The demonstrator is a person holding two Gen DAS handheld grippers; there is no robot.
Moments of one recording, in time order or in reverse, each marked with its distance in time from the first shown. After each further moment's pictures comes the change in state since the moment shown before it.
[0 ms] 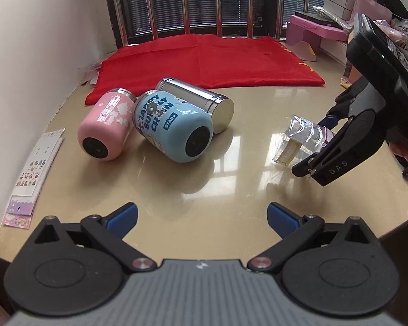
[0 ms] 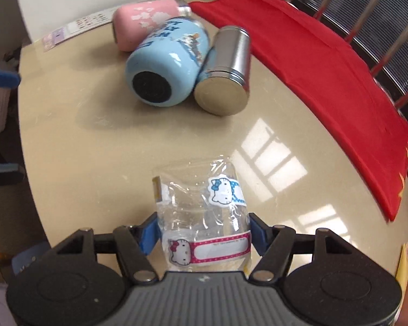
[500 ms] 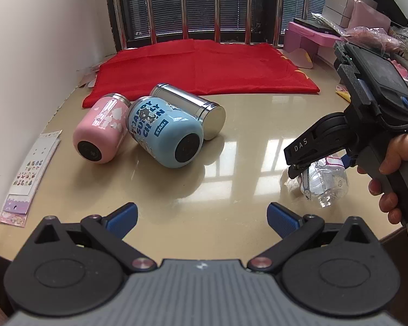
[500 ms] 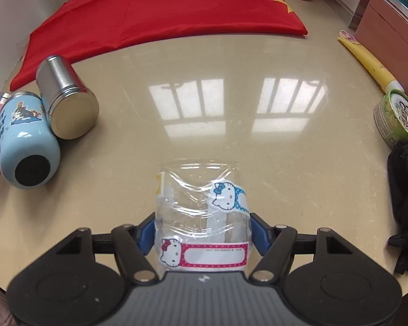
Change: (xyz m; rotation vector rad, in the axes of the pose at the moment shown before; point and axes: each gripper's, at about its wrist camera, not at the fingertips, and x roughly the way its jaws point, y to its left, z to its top) left arm -0.009 -0.011 0.004 -0.024 -0.019 -0.017; right arm 0.008 -0.040 -0.039 0.856 0.084 -0.119
